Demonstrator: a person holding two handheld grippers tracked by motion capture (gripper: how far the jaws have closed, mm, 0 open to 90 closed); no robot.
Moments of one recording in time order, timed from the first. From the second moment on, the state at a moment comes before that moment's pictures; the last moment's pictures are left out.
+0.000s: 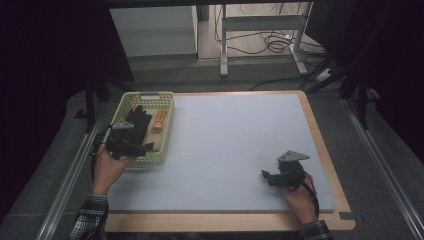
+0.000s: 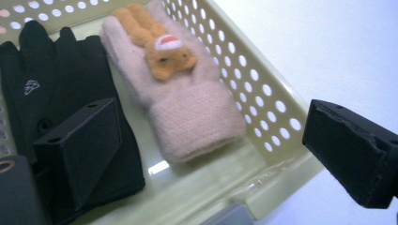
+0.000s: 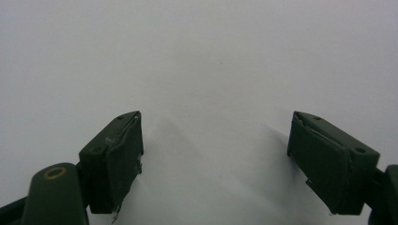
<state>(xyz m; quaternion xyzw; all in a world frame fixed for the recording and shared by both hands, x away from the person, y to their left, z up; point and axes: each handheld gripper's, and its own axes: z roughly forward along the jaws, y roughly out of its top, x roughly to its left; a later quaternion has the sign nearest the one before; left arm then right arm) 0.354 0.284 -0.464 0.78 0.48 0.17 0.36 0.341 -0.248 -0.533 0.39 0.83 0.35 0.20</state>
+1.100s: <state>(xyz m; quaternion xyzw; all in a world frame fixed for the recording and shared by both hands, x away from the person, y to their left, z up) 0.333 0.251 -0.461 0.79 0.44 0.17 0.39 0.341 -0.248 -0.533 0.39 0.83 0.35 0.20</state>
